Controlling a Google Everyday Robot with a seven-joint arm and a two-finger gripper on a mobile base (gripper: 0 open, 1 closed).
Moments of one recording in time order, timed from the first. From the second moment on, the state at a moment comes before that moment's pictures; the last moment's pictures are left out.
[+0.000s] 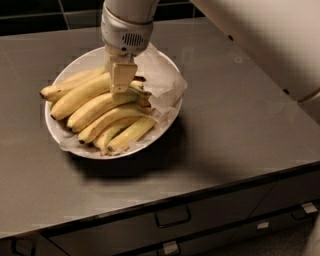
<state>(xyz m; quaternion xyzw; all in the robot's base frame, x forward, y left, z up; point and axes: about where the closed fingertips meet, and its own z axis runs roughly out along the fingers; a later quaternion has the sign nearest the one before) 0.536 0.083 0.956 -0.80 0.58 0.05 0.16</state>
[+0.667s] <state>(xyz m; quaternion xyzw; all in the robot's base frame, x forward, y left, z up) 0.535 0.083 0.958 -0.80 0.57 0.05 0.17</state>
